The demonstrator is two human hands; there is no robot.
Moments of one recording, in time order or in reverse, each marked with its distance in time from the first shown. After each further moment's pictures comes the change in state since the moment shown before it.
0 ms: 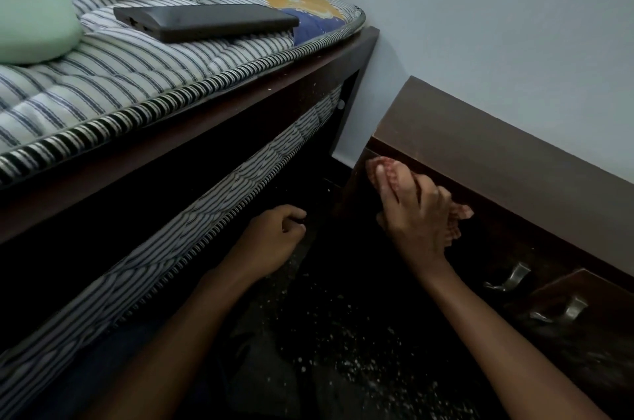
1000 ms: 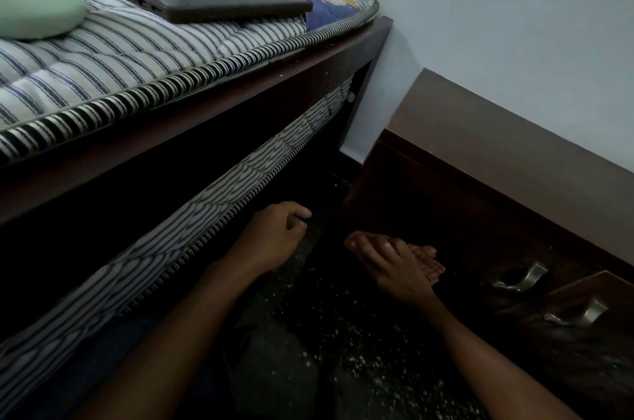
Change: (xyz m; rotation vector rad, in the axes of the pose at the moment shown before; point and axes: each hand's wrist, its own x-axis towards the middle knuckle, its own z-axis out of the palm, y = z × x) left_hand 0.004 -0.010 -0.001 0.051 0.000 0.012; right_hand -0.092 -0.023 0.040 0.189 -0.224 -0.522
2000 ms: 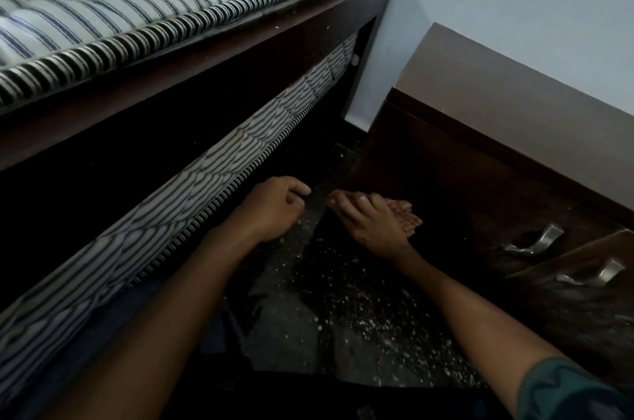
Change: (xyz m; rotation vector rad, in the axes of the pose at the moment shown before) left_hand 0.000 -0.006 -0.005 0.097 -0.099 -0.062; right_hand 0.047 -0.019 0.006 -0.020 -0.198 -0.002
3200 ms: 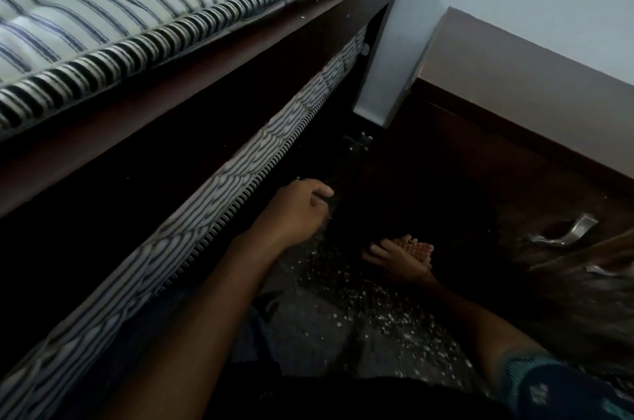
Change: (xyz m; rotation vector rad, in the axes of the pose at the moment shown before) left_hand 0.005 -0.010 0.005 -0.063 -0.038 0.022; right_hand -0.053 -0.040 0.061 -0.078 -0.591 -0.507
